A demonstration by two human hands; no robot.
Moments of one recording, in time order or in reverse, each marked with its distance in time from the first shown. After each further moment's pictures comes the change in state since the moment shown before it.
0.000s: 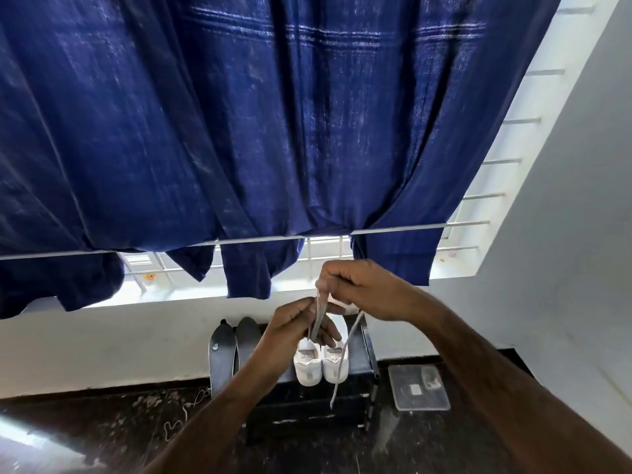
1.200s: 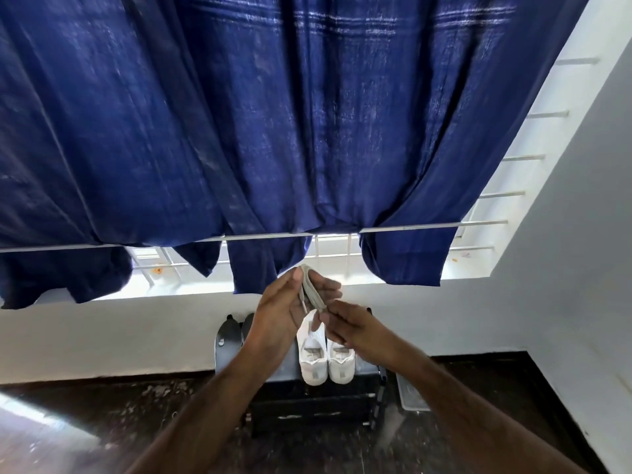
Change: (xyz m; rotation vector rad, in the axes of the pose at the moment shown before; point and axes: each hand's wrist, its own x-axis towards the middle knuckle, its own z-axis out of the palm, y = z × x) left_hand 0.032 0.015 -0.007 -0.329 0.079 0.092; right_hand 0.003 0.064 0.066 0.361 0.004 0.186
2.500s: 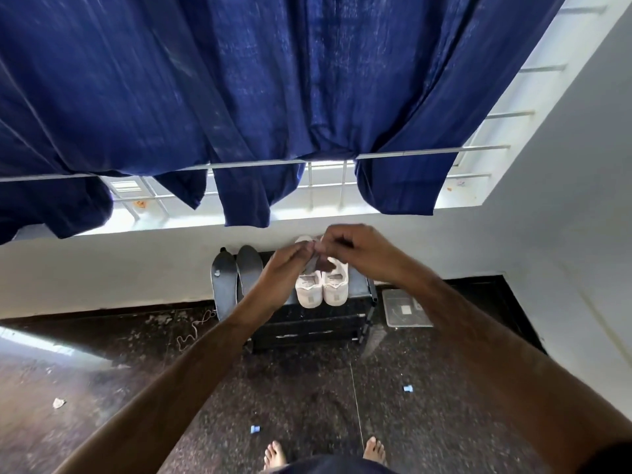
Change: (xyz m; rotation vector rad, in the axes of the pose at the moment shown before) left_hand -0.028 -0.051 -0.043 0.544 -0.001 -0.165; right_hand -0.003 -0.004 0.001 -0.208 0.065 -0.016
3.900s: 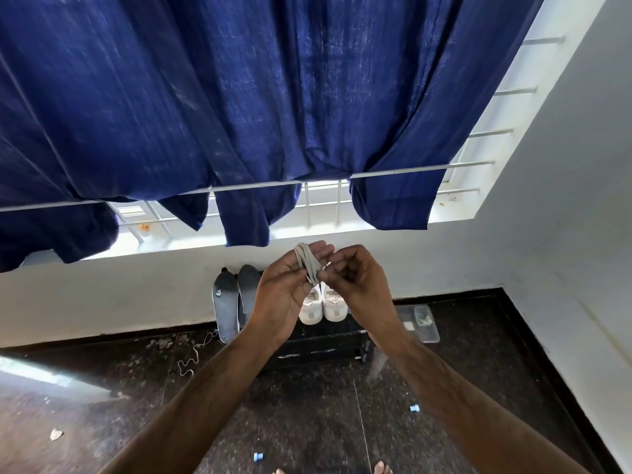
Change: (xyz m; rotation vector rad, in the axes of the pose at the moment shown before) left_hand -0.029 0.027 0.019 -0.586 0.009 0.035; right_hand -0.040 0.011 0.054 0.448 0.521 0.035
